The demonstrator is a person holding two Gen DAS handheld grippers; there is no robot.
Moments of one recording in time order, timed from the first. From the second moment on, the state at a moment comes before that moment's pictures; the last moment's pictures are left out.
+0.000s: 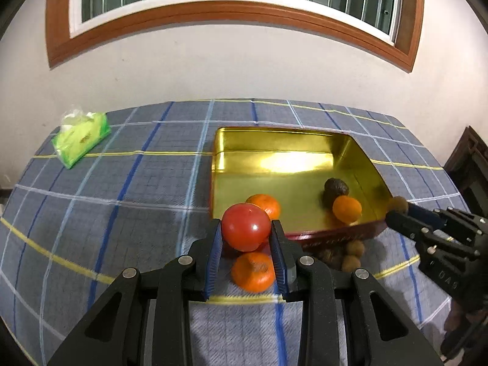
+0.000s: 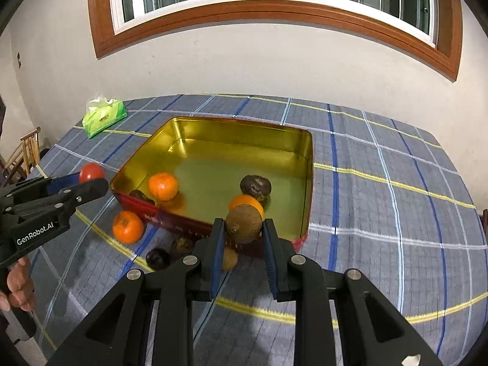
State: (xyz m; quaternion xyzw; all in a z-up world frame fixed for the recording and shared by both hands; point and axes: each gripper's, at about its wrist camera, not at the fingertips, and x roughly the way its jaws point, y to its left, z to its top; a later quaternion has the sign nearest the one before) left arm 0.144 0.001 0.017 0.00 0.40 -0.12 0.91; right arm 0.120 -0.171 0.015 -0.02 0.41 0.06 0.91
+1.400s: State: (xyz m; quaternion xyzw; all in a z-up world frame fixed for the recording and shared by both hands) left arm 0.198 -0.020 -0.021 0.03 0.45 -0.10 0.89; right arm 0.175 -0.172 -0.018 -0.03 0.44 0.04 0.90
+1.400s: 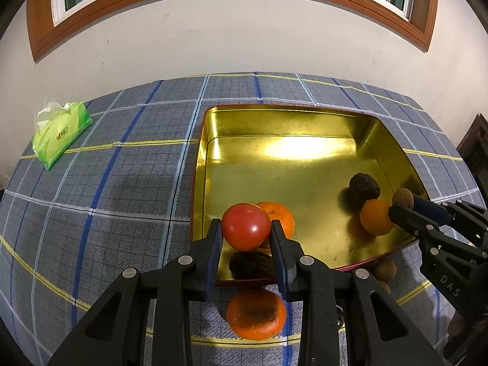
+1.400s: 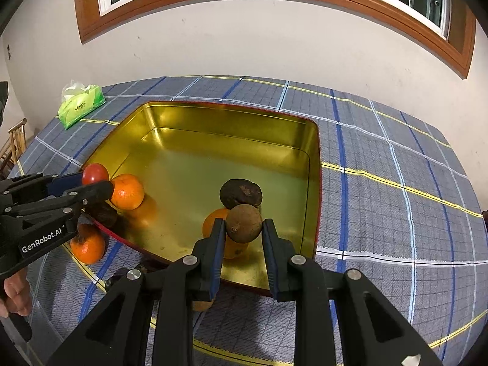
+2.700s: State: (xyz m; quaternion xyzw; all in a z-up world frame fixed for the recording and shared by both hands) left arm 0.161 -0.014 0.000 0.03 0.42 -0.10 0.90; right arm 0.146 -0.168 0.002 -0.03 0.42 0.04 0.91
